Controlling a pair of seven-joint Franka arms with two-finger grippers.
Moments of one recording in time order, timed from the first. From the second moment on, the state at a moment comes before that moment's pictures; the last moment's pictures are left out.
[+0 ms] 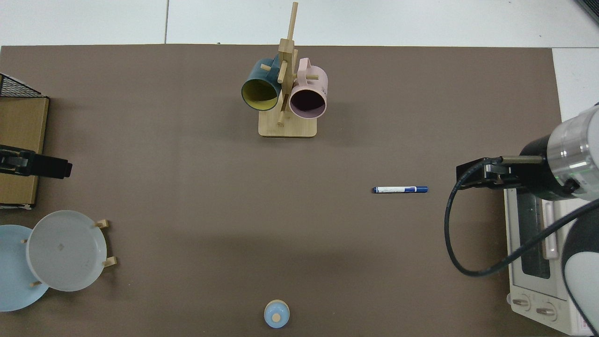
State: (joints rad) left arm -0.11 -0.04 0.08 -1.52 0.00 1.53 0.19; right arm -0.08 -0.04 0.27 -1.52 0.04 1.43 0.28
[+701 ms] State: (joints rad) left arm -0.11 -0.04 0.08 -1.52 0.00 1.53 0.19; right arm -0.09 -0.04 0.26 -1.52 0.06 1.43 0.28
